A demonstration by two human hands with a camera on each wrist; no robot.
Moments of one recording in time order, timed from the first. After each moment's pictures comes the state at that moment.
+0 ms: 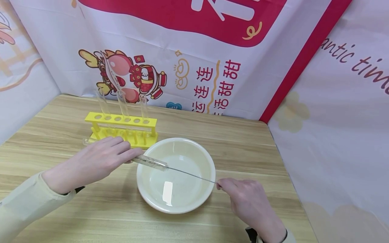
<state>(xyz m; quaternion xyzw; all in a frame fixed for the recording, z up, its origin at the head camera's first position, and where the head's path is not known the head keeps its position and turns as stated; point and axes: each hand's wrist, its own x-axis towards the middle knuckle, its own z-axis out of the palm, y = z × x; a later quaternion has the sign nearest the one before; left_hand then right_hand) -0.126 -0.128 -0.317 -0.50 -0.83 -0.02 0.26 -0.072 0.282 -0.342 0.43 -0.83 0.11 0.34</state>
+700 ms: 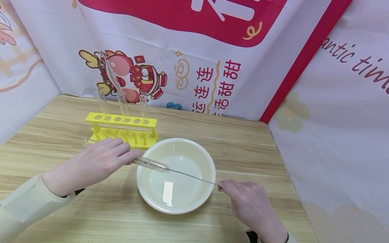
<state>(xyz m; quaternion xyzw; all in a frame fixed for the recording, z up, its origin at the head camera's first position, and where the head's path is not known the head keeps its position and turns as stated) -0.122 -0.128 -0.317 -0.50 -0.82 -0.01 0.27 -0.067 0.282 -0.341 0.42 -0.83 0.11 0.34</state>
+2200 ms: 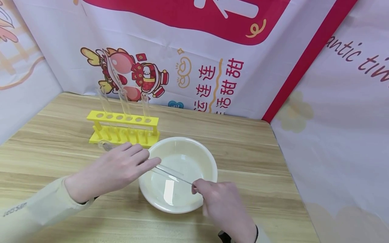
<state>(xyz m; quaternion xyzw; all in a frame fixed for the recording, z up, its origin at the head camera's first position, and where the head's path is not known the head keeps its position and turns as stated) -0.110 -0.089 -0.314 -0.51 -0.81 0.03 0.29 -0.063 0.217 -0.342 0.41 -0.85 0.18 0.28</state>
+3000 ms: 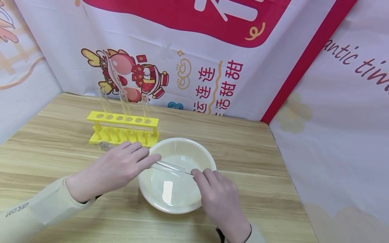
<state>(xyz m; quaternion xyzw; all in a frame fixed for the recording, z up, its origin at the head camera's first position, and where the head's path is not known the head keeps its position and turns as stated) -0.110 -0.086 -0.311 -0.49 -0.83 0.02 0.28 -0.070 0.199 -0.330 0.38 -0.79 0.09 0.46</state>
